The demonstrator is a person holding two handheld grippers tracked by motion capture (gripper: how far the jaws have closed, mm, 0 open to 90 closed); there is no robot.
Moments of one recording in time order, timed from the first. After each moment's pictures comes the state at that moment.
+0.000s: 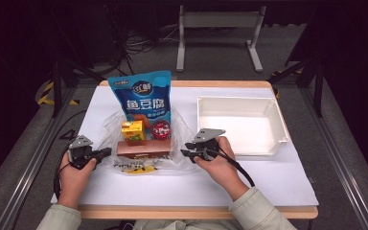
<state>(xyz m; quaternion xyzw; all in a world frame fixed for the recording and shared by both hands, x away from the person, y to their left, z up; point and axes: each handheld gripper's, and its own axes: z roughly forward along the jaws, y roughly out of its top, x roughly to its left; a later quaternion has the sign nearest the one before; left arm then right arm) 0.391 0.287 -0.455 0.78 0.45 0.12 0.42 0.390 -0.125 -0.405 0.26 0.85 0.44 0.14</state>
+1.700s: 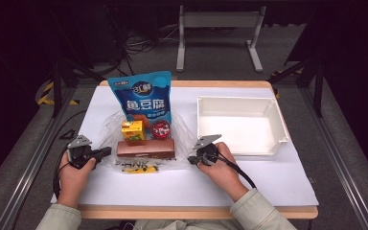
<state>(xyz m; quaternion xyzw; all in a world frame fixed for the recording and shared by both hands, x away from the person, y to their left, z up) 0.393 0.290 -0.456 0.77 0.45 0.12 0.43 0.392 -0.134 -0.438 0.29 0.89 0.35 0.09</state>
